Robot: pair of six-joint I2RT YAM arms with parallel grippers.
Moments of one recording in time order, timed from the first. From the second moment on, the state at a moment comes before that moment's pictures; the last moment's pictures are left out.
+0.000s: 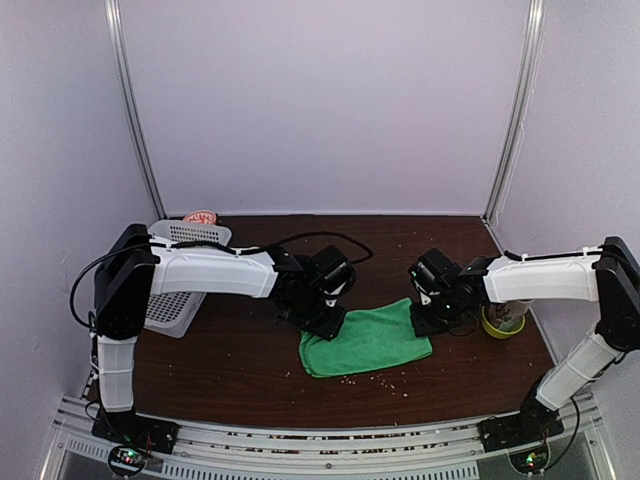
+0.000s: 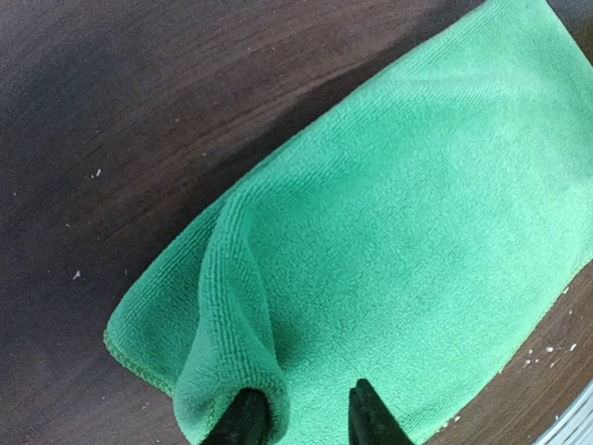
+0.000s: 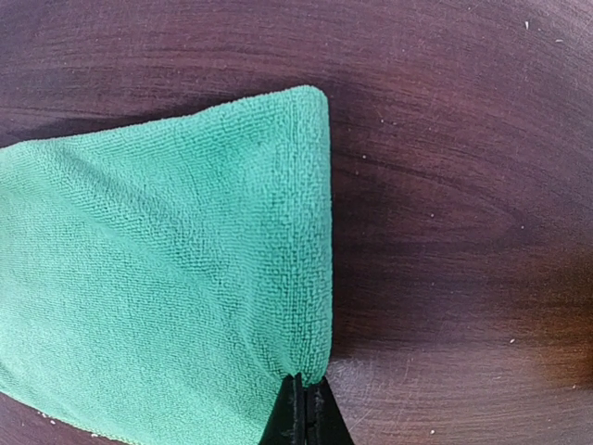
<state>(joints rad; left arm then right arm) -1.04 2.05 1.55 -0.65 -0.05 -0.51 0.70 1.53 0.88 -0.56 0.16 0.52</state>
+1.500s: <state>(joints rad) -0.97 1.96 1.36 -0.57 -0.06 -0.48 0.69 1.53 0.88 -0.55 0.15 0.50</state>
